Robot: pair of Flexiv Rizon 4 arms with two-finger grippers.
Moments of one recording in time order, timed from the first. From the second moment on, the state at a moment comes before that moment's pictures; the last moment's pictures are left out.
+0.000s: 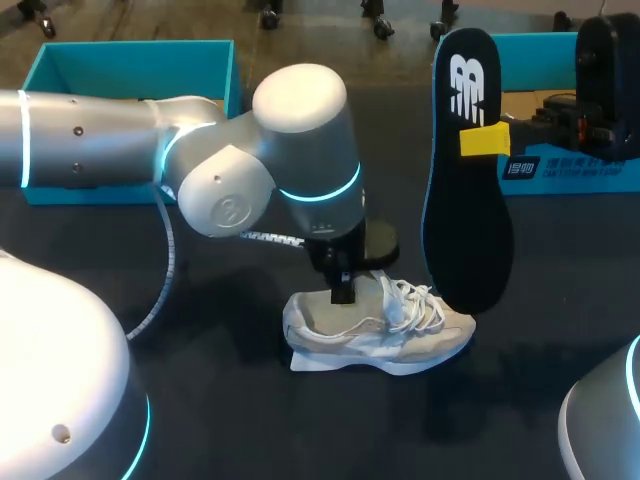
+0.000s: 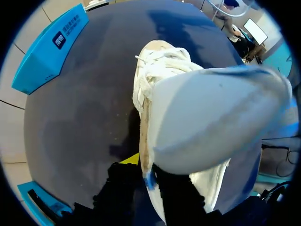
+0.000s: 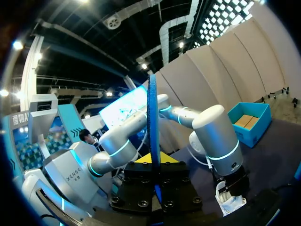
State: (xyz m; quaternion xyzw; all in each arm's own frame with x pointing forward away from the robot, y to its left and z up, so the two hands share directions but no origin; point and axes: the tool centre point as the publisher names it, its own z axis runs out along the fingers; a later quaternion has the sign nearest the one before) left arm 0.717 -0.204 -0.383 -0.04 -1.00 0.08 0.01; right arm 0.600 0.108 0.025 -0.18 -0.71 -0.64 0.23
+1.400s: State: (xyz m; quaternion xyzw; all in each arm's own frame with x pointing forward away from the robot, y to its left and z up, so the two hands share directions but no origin) left arm 0.699 -0.198 -0.303 -0.52 -0.85 0.11 0.02; right arm 0.600 0.108 0.025 -0.18 -0.71 -0.64 0.23
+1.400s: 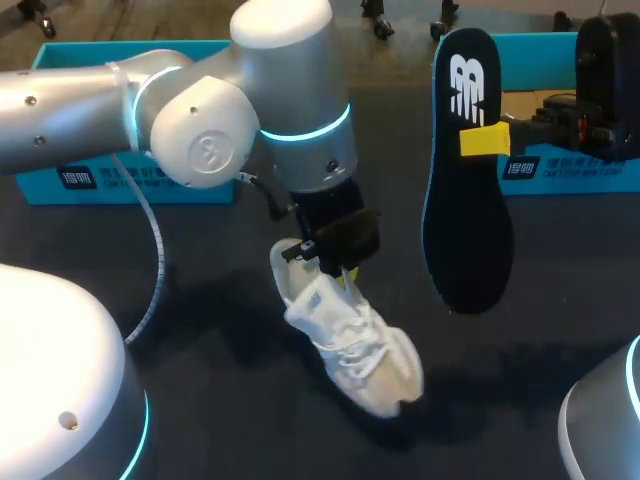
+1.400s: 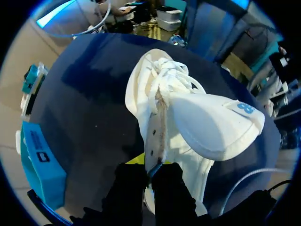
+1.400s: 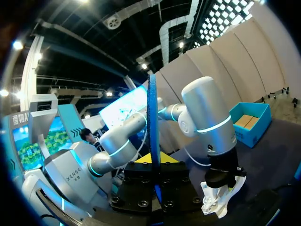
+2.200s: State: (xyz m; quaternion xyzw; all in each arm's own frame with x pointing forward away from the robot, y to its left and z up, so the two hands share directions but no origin) left arm 0.681 -0.199 -0.328 -0.71 -0.71 0.06 0.02; right arm 0.600 0.108 0.025 -0.18 -0.71 -0.64 0.23
